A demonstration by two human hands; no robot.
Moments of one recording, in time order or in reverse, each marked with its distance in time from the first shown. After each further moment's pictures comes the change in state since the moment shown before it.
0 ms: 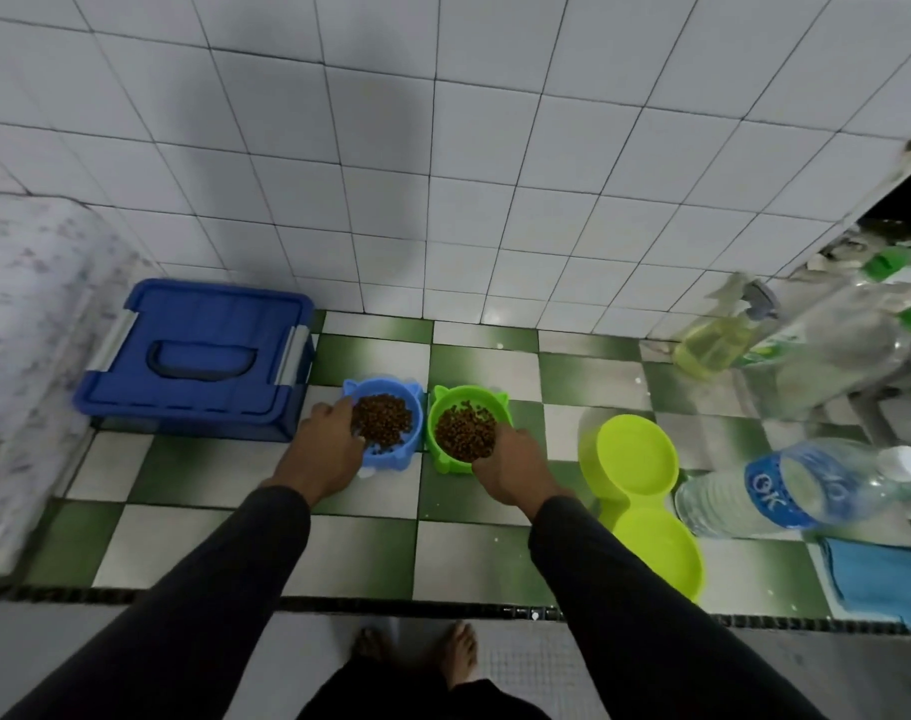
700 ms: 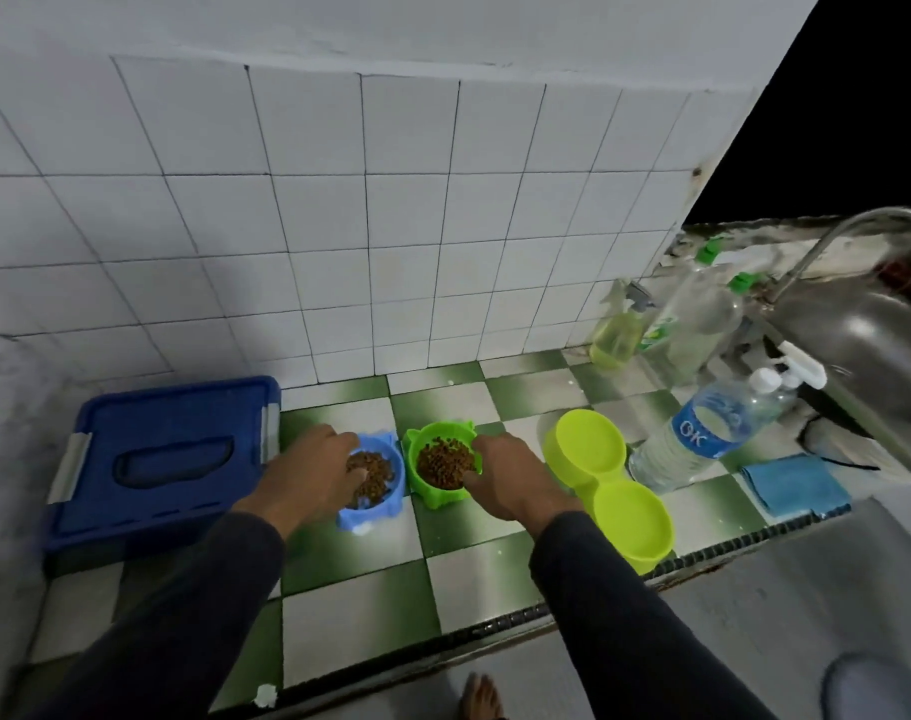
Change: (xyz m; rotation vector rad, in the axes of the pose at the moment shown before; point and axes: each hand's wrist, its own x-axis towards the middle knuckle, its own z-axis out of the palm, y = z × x) left_hand -0.007 0.020 -0.082 0.287 -0.083 0.387; right_hand -0.074 -0.044 -0.026 -0.073 0.235 0.017
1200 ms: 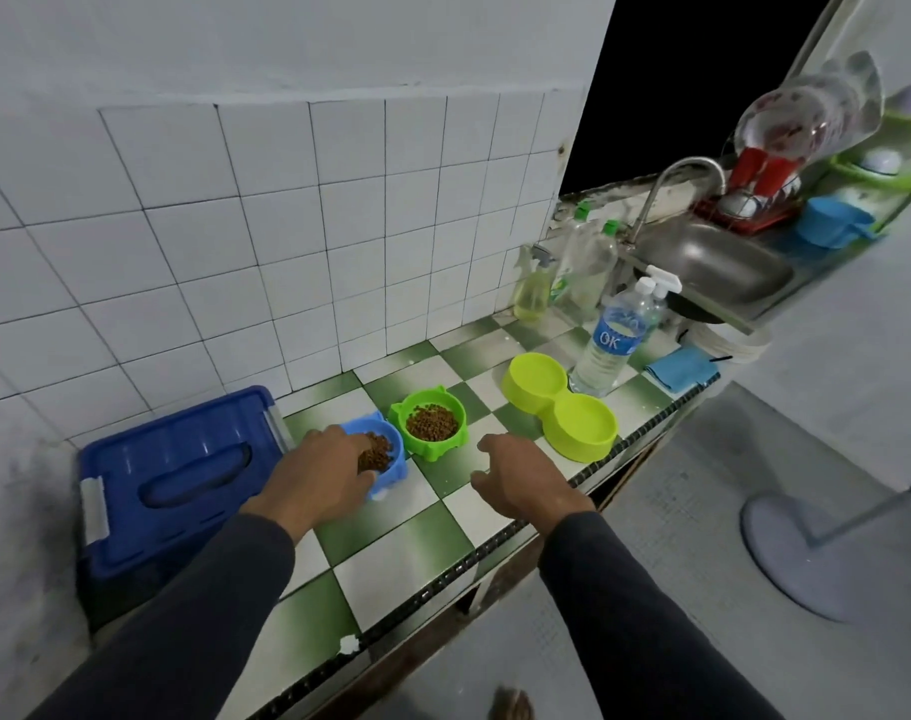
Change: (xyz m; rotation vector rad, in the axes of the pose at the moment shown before) left_hand -0.078 -0.026 -0.038 0.207 -0.060 0.304; right_hand -0.140 -0.075 0.037 0.040 0.160 0.273
